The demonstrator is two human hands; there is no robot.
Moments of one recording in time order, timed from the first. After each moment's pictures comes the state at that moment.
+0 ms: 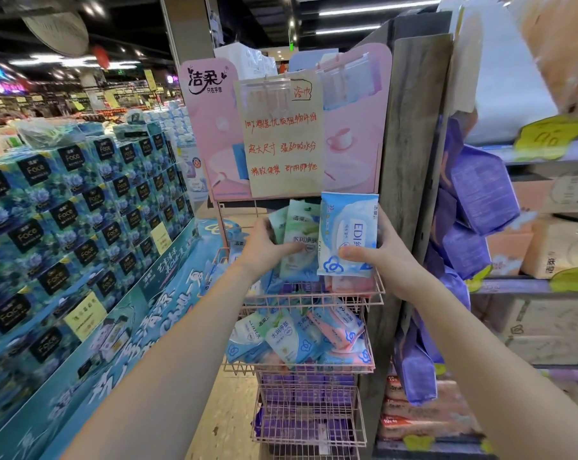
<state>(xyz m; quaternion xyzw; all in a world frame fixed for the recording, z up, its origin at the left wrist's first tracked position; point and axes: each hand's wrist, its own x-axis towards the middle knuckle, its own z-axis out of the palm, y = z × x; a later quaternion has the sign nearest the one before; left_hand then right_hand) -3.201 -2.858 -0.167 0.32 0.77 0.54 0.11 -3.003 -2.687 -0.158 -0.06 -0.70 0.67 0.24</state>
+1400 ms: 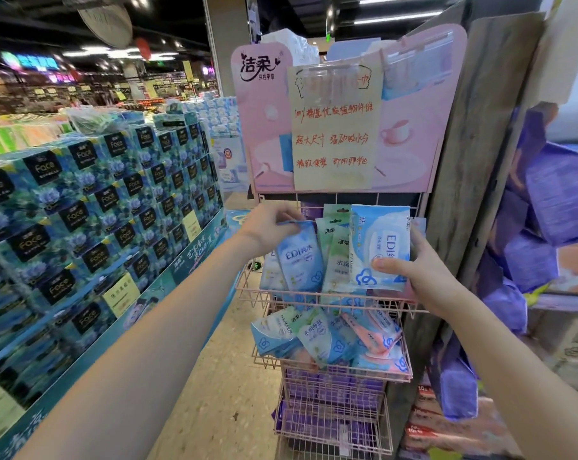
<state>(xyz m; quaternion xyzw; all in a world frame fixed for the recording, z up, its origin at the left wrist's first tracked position) -3.225 -2.915 -0.114 0.38 0.83 0.40 0.02 -3.019 -2.705 -0.174 -0.07 -0.69 0.69 0.21</state>
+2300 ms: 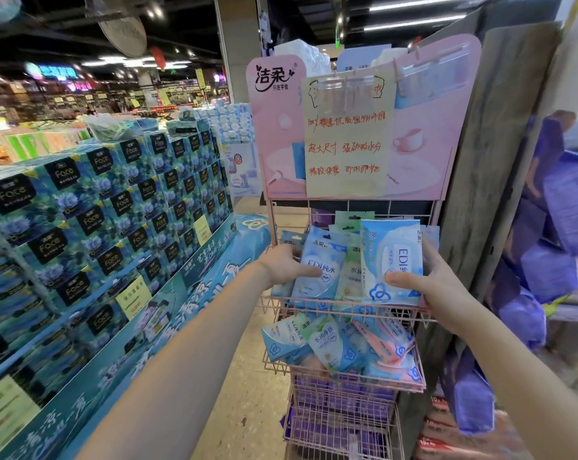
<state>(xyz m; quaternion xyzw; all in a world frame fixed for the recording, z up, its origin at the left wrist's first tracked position) -3.242 -2.915 -0.168 0.30 0.87 0.33 0.20 -3.015 -2.709 -0.180 -0.06 -0.68 0.70 0.20</state>
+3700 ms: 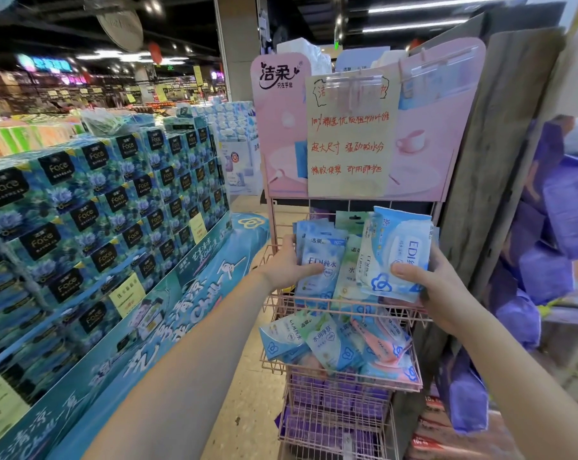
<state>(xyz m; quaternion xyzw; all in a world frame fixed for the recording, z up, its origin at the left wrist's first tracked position) -3.224 -2.916 -0.176 0.34 0.84 0.38 0.19 -3.014 -2.716 -0.176 -0.05 -0.63 0.75 0.21</state>
